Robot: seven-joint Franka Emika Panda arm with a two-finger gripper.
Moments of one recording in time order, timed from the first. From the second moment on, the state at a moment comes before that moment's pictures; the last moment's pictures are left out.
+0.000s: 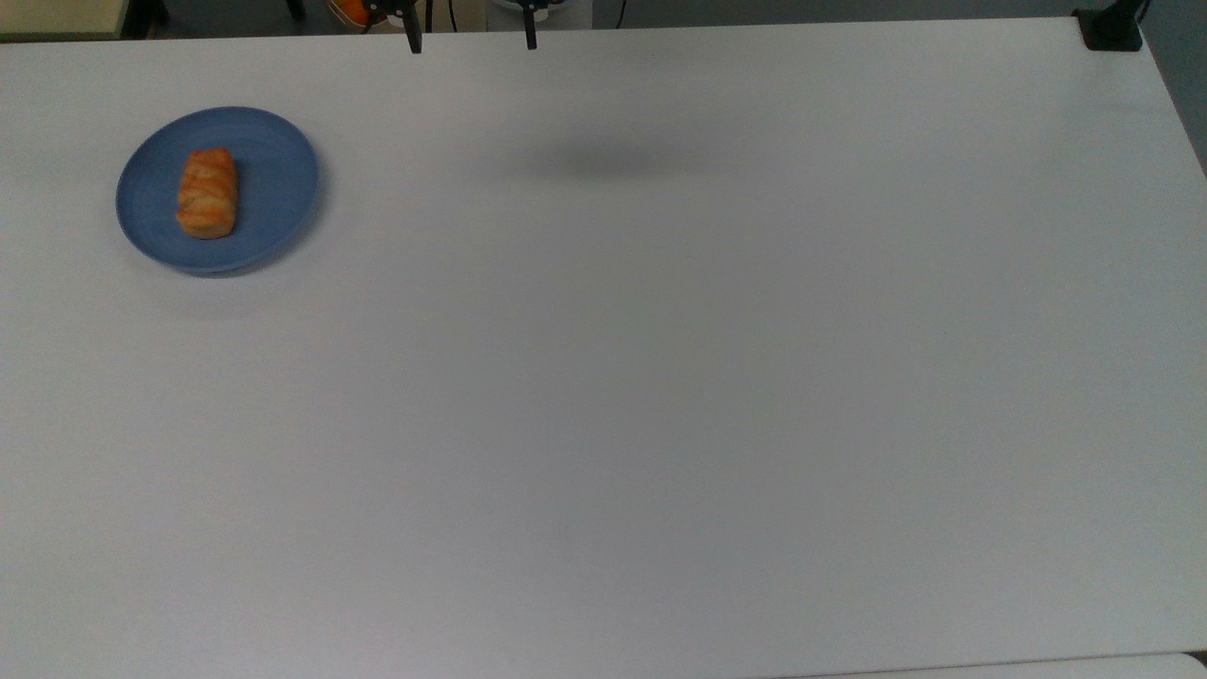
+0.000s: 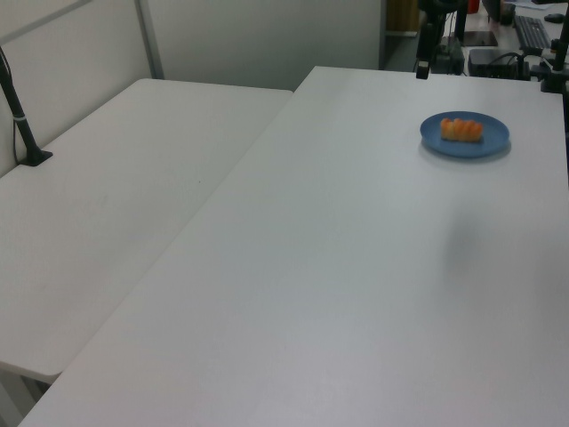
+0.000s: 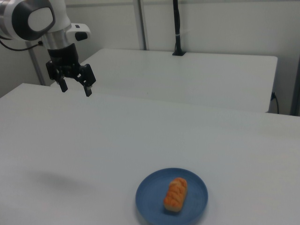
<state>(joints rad) 0.12 -0.01 -0.08 -1.66 0.02 1.74 -0.06</state>
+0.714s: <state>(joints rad) 0.12 -0.02 -0.07 -1.66 0.02 1.69 -0.06</state>
